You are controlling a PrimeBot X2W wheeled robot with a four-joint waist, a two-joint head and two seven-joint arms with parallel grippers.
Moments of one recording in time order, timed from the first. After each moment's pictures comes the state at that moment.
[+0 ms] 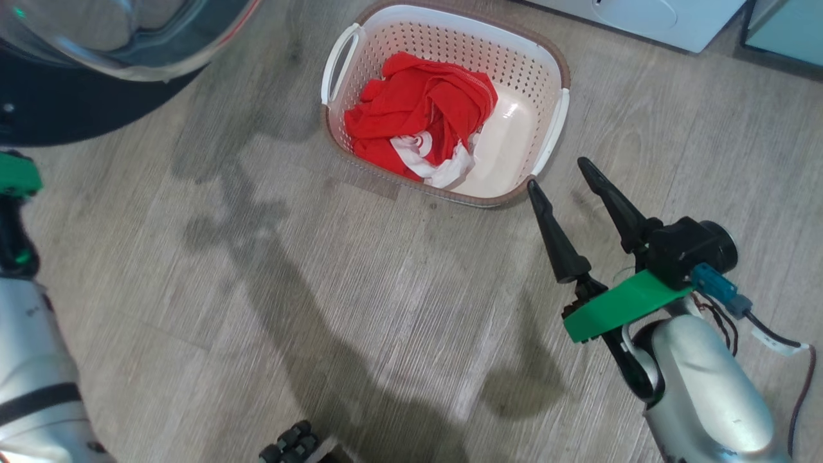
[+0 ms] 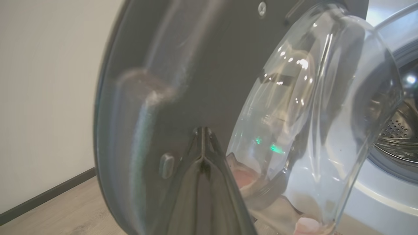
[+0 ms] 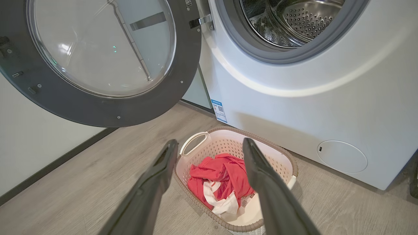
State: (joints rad) left arm -0.69 0.12 0.48 0.50 -0.18 -0.12 -0.26; right arm -0.29 -0.10 0.23 0.18 0.18 0.13 -0.22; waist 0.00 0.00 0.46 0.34
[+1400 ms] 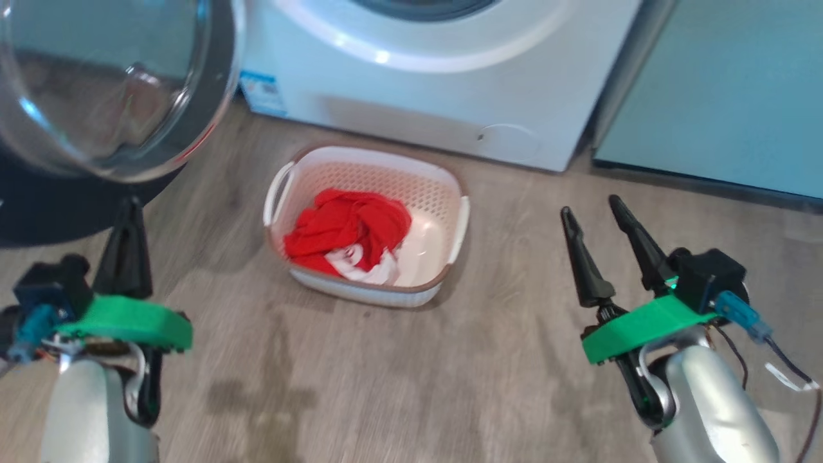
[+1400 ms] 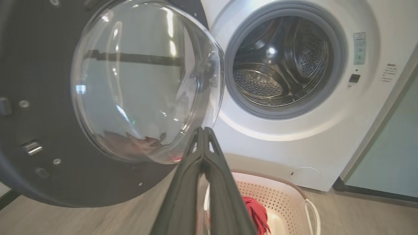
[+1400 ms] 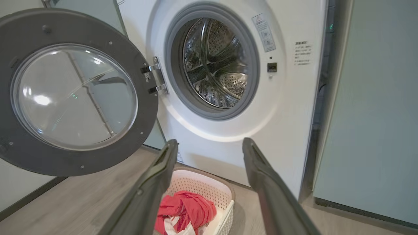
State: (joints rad) left arm -0.26 0.09 0.17 0.29 -0.14 -0.13 -0.26; right arm -0.22 -0.06 0.14 0.27 0.25 0.13 -0.25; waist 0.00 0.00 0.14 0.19
